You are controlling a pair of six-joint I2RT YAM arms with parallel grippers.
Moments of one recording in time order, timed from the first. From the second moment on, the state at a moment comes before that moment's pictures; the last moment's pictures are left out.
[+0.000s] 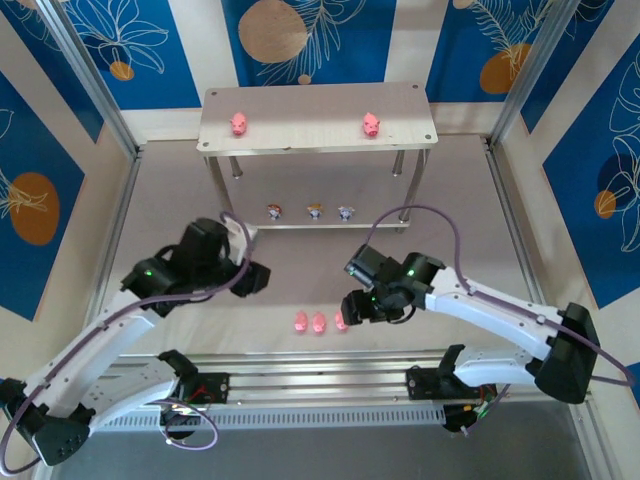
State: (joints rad) left arm -0.66 0.92 0.91 -0.84 0.20 -0.27; right arm 0.97 1.21 0.94 -1.04 -0.08 0.79
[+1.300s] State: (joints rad) left arm -0.67 0.94 0.83 -0.76 0.16 -0.34; right arm 0.96 1.64 0.98 -0.85 -0.10 0.75
